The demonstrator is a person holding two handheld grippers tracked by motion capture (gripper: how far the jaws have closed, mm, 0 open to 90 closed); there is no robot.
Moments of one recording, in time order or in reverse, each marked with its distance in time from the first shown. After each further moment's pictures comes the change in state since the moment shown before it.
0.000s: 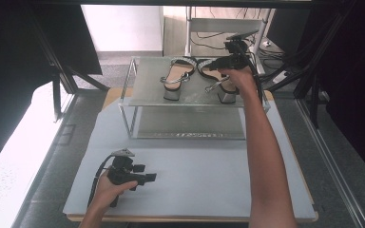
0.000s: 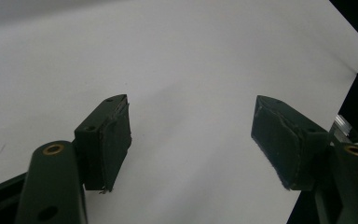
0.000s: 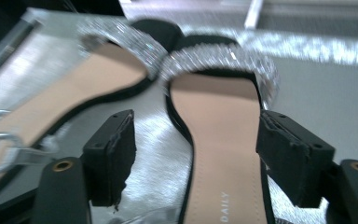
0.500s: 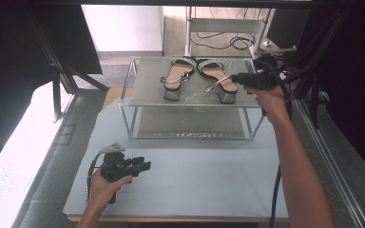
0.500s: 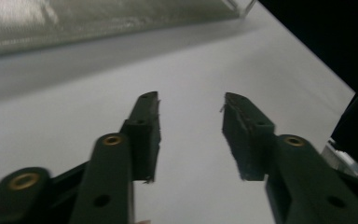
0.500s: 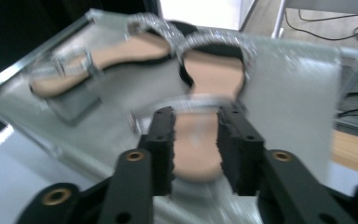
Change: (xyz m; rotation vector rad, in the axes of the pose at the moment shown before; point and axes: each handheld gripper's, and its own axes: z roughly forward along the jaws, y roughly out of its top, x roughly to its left) left arm -0.014 0.014 -0.033 -0.189 0.024 0.005; right arm -0.024 -0.068 -0.086 -0.150 0.094 -0.132
